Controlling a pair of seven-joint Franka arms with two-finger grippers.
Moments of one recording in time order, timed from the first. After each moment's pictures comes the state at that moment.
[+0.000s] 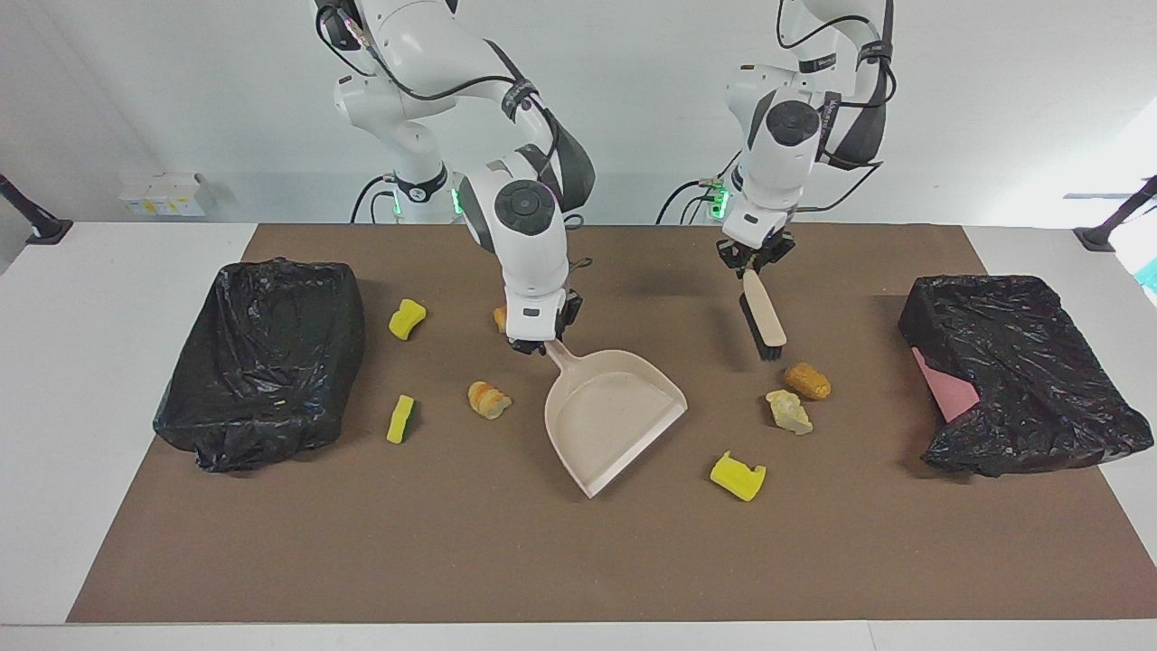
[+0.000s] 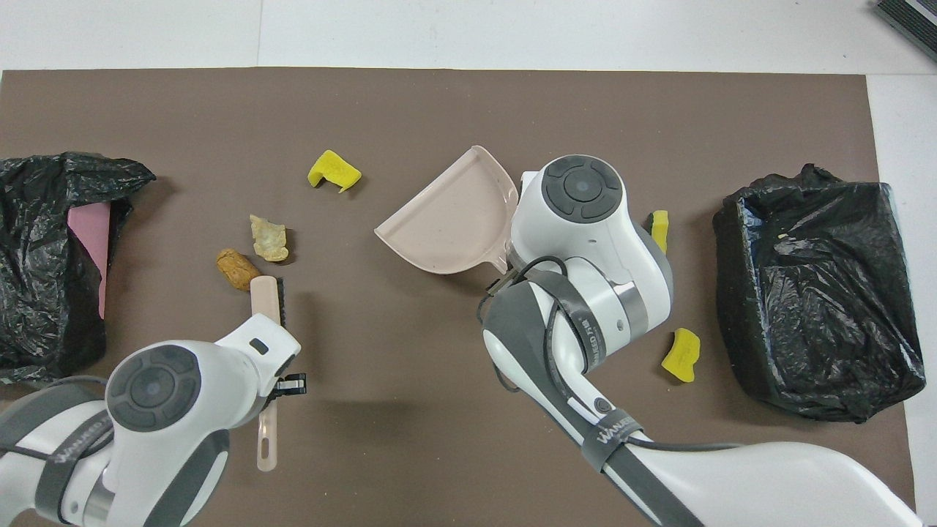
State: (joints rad) left arm -0.40 -0.26 0.03 -2.44 0.08 2.09 -0.46; right arm 0.31 0.36 0.17 -1.68 0.00 1.94 -0.34
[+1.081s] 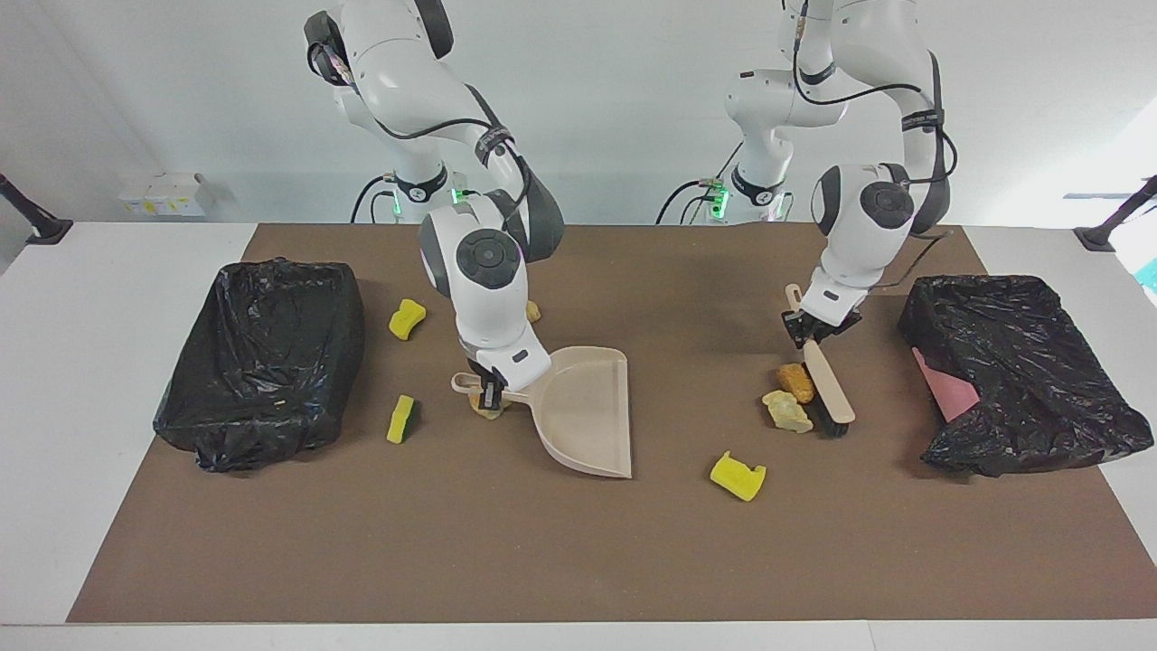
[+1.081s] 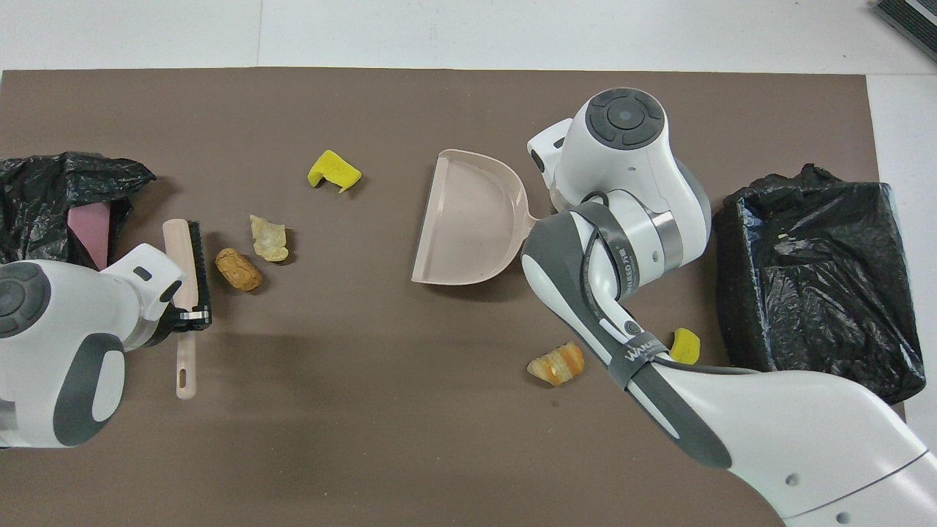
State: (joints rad) left arm -0.18 0.06 0.00 -2.26 0.01 2.31 -0.20; right arm 0.24 0.52 0.16 -1.47 -0.17 1.88 -1.09
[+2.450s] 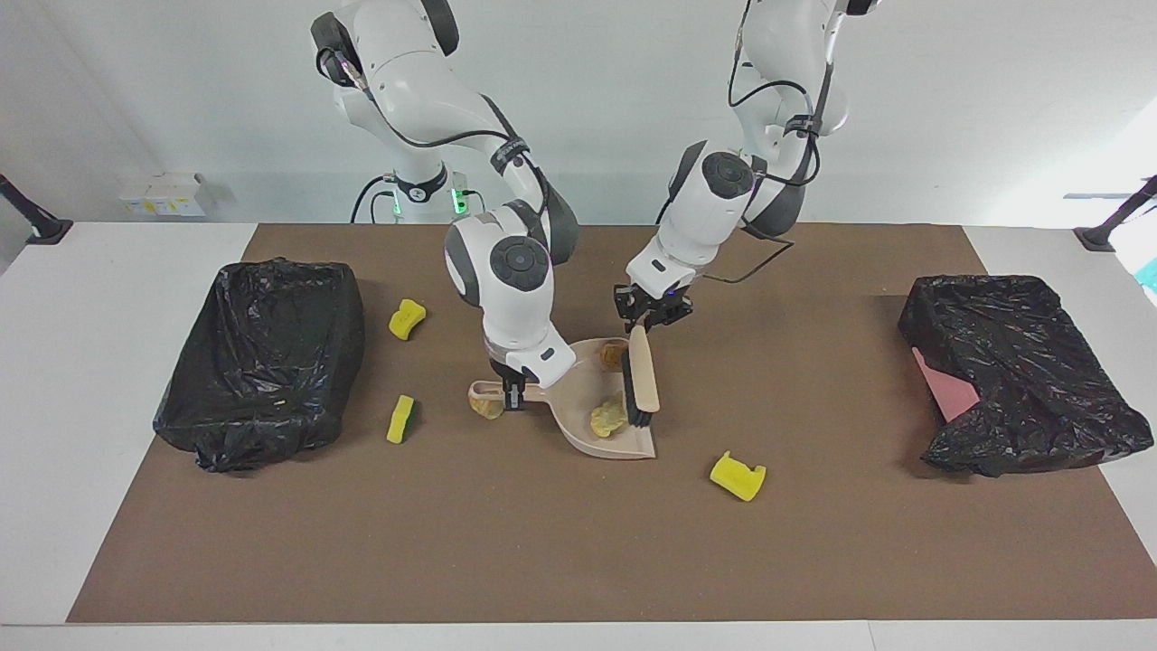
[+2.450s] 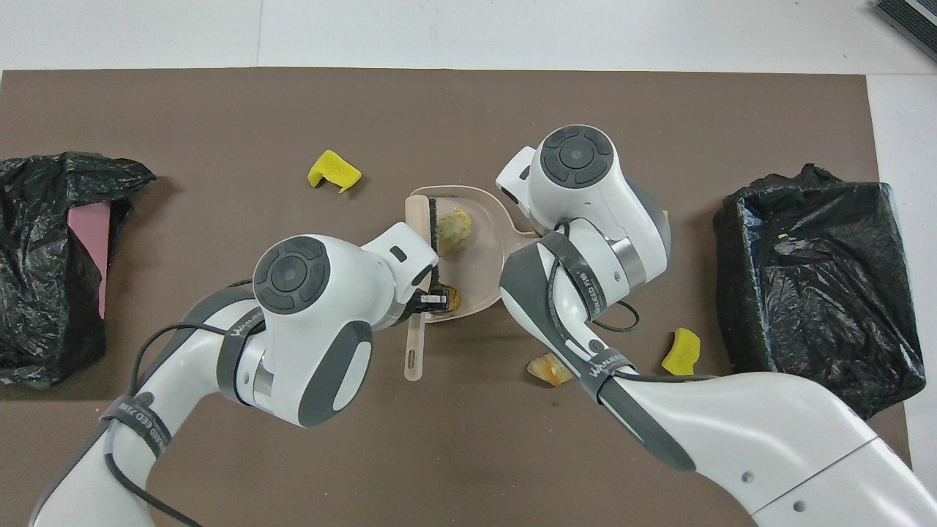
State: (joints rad) left arm -0.56 0.15 0.00 -1.98 -0.28 2.23 -0.34; right arm 0.27 0.52 0.17 -1.55 -0.20 1.99 -1.10
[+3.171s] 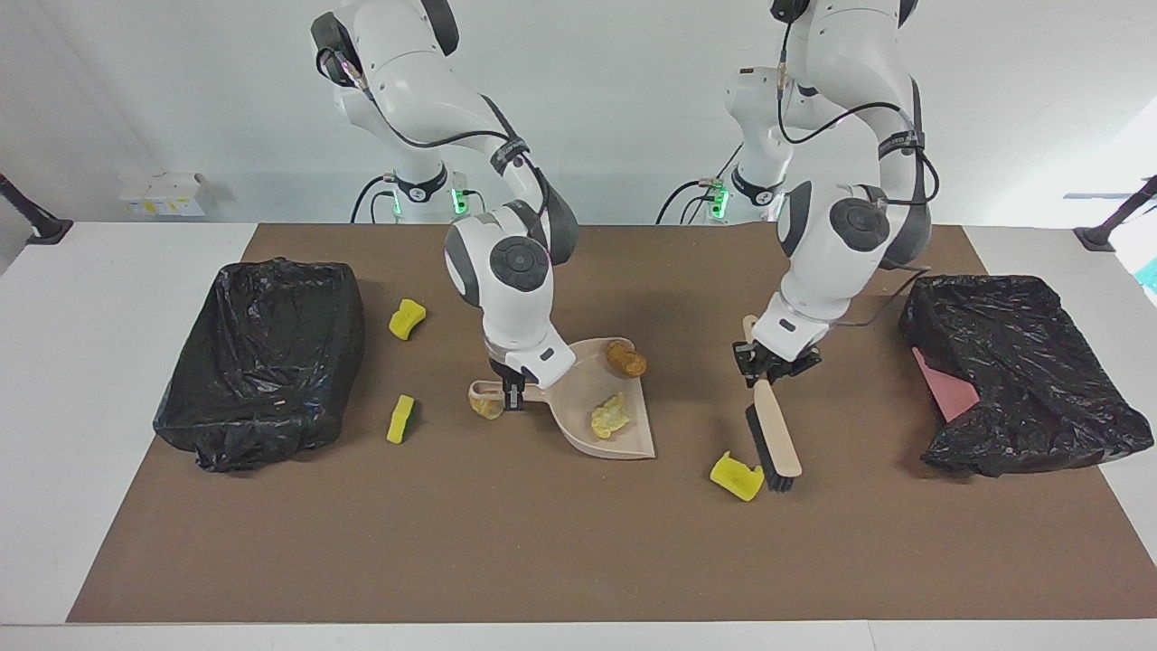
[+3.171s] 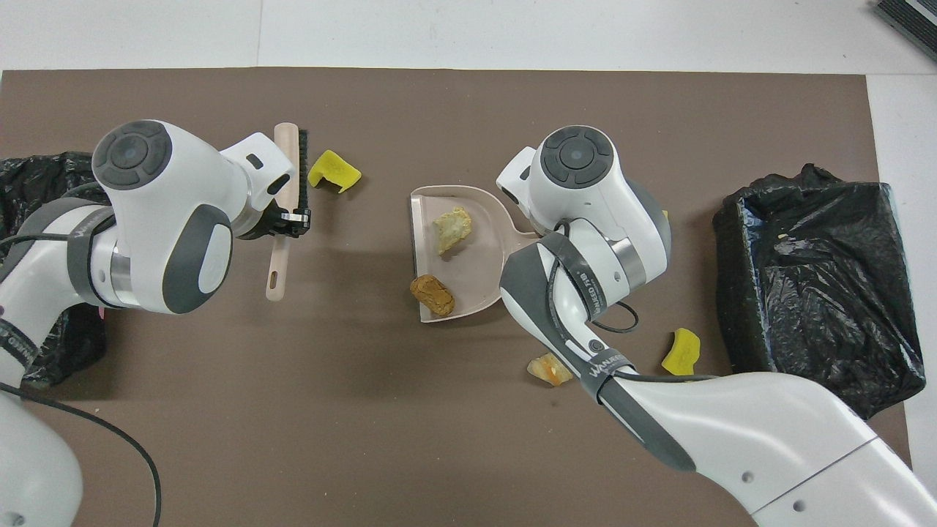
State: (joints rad) left arm -0.26 0.30 0.01 -1.82 -0.05 2.16 -0.10; right arm 0.27 0.52 0.17 -1.56 -0.20 1.99 -1.09
